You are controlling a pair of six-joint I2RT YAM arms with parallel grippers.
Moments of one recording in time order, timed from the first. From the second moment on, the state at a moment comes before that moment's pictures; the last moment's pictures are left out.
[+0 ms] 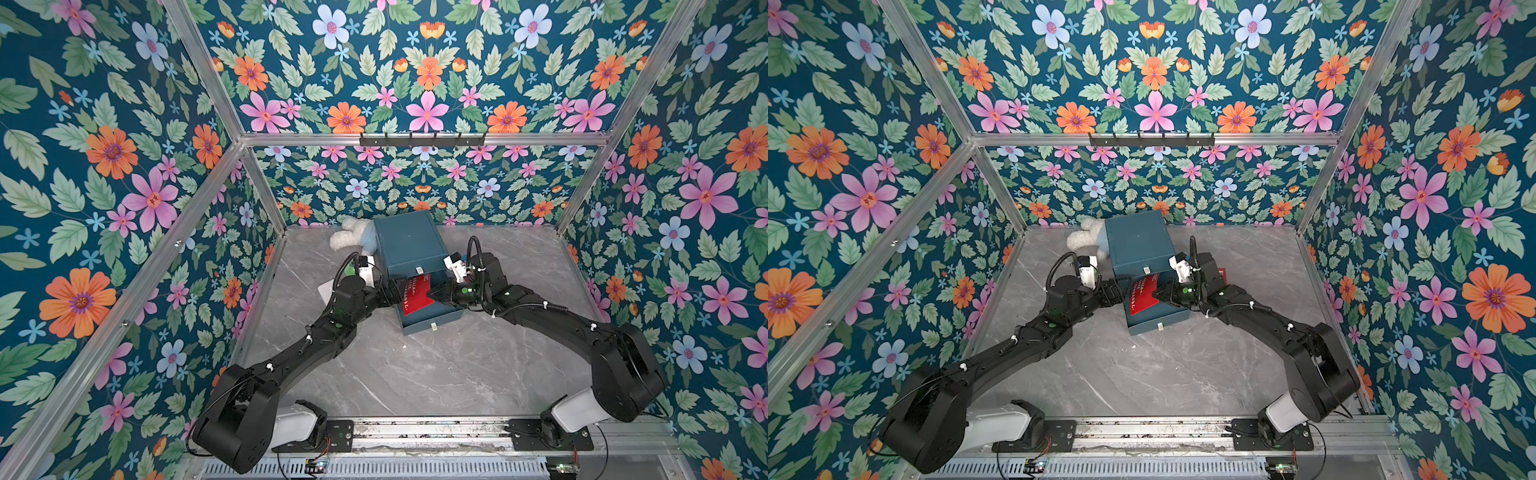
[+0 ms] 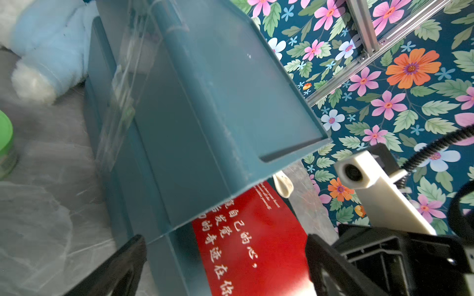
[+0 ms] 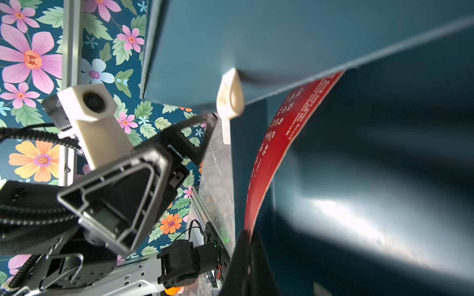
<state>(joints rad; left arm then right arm) -0.51 1.27 0.63 0.35 0.14 -0.65 0.53 1.51 0.98 -0.05 -0.63 0.82</state>
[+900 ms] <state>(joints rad) -0.51 1.33 0.71 0.31 0.07 -0.64 0.04 1.28 1.01 -0.55 -0.61 0.49</state>
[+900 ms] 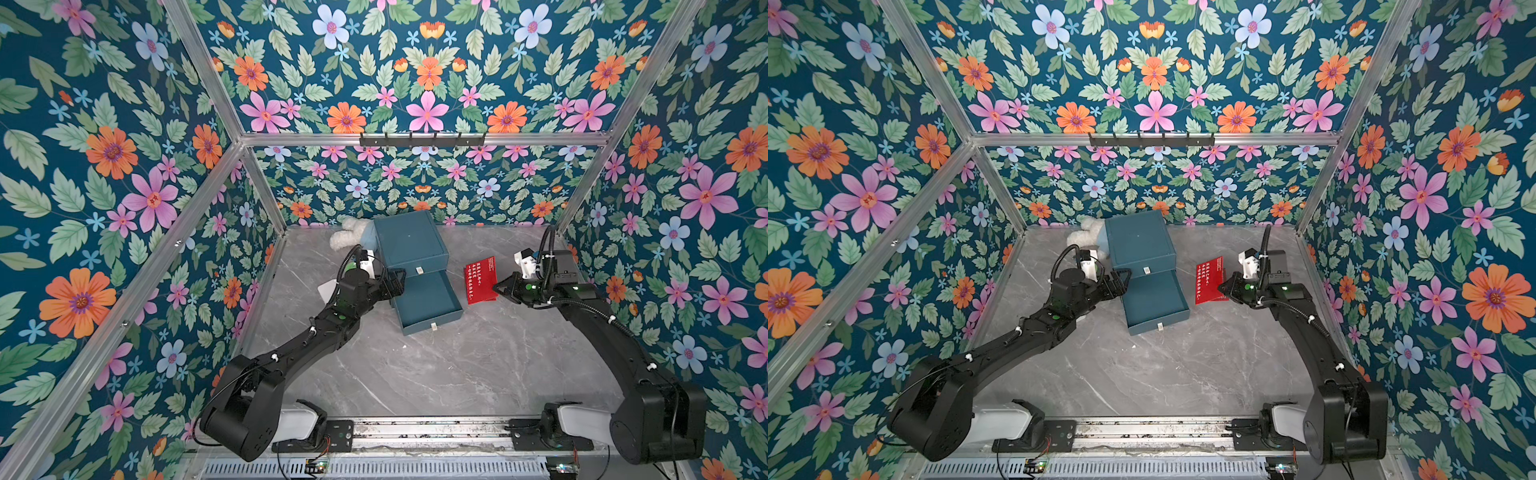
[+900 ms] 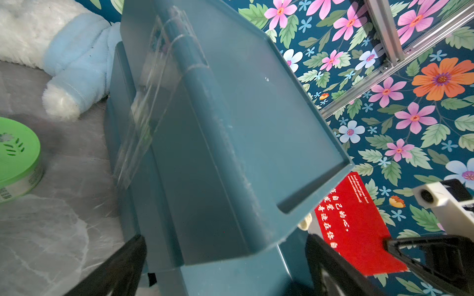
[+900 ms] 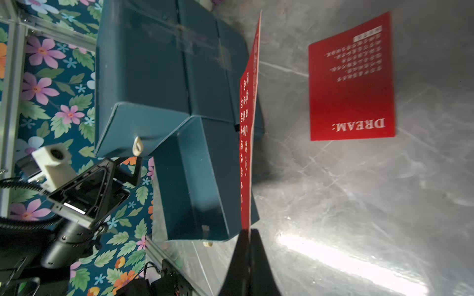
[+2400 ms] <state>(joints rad) -0.51 1.31 0.74 0.20 0.04 -0.57 -0.29 2.06 1.57 -0.91 -0.31 0.11</state>
